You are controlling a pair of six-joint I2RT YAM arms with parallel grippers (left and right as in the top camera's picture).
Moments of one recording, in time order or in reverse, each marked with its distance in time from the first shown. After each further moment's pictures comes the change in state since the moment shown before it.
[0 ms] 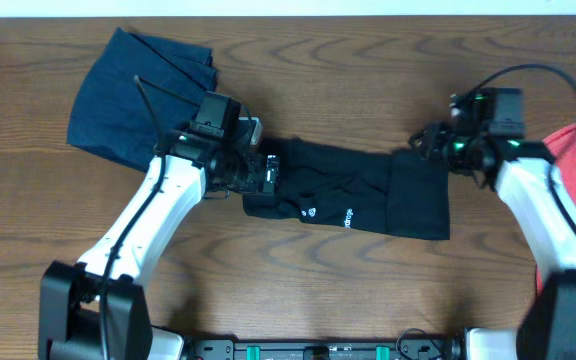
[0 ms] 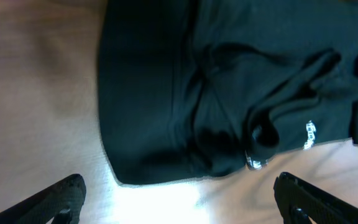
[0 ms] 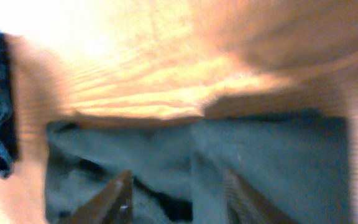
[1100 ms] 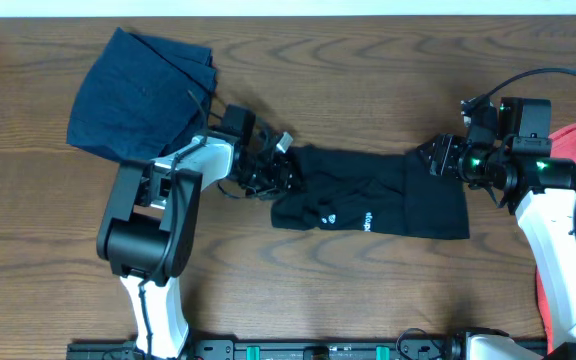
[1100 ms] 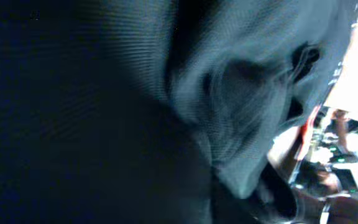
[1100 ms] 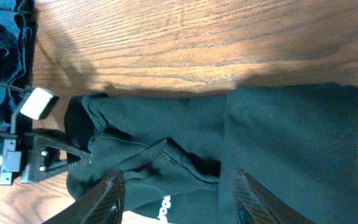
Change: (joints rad) left arm 0.020 0.462 0.018 0.267 0.563 0.005; right arm -0.012 -0.165 0.000 -0.172 -0.015 -0.170
